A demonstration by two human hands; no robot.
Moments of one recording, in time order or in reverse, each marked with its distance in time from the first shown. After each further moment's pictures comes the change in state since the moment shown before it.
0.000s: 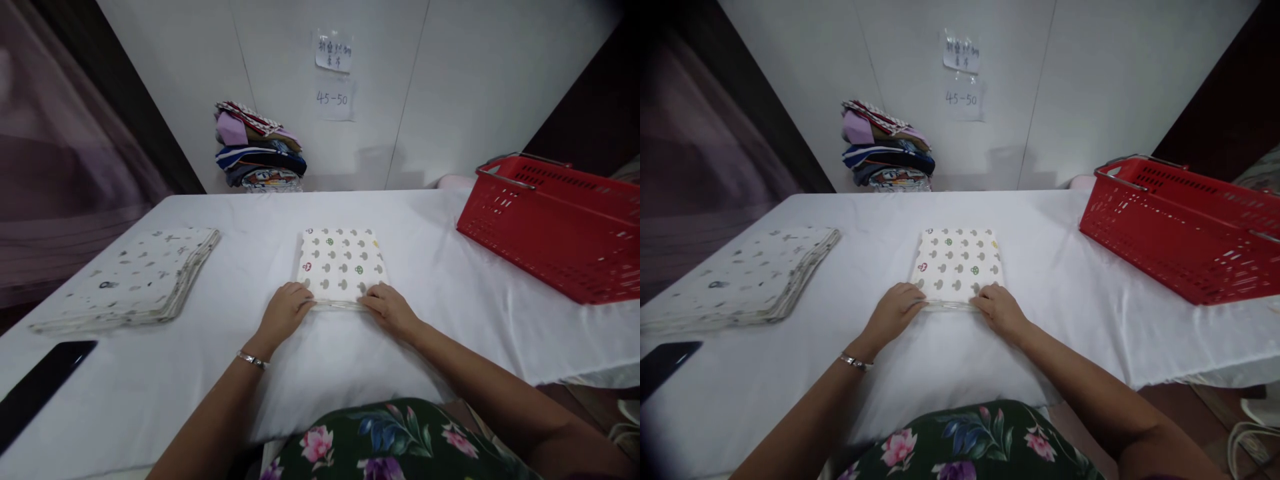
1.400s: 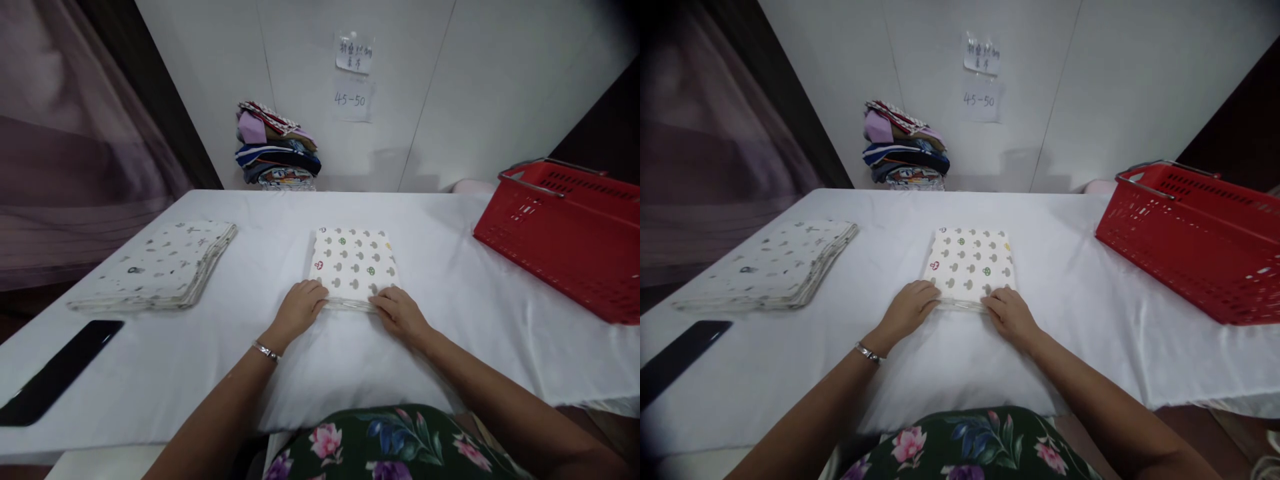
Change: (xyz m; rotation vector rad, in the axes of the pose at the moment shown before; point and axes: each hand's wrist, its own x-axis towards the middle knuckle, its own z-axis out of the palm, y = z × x) left_hand -0.003 0.001 0.005 0.139 -0.041 0.072; right_hand -0.003 -0.001 0.005 0.057 0.085 -0.018
